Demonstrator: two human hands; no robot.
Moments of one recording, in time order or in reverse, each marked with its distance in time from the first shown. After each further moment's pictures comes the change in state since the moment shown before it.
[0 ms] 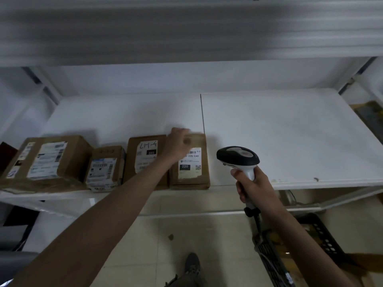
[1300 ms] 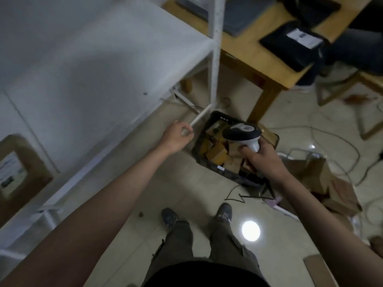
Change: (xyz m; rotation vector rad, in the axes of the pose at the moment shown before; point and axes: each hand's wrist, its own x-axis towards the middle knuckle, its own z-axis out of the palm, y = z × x) left_hand -0.180 0.277 0.337 0.193 -0.691 0.402; right_hand -0.258 0.211 -0.315 -0.012 0.640 0.255
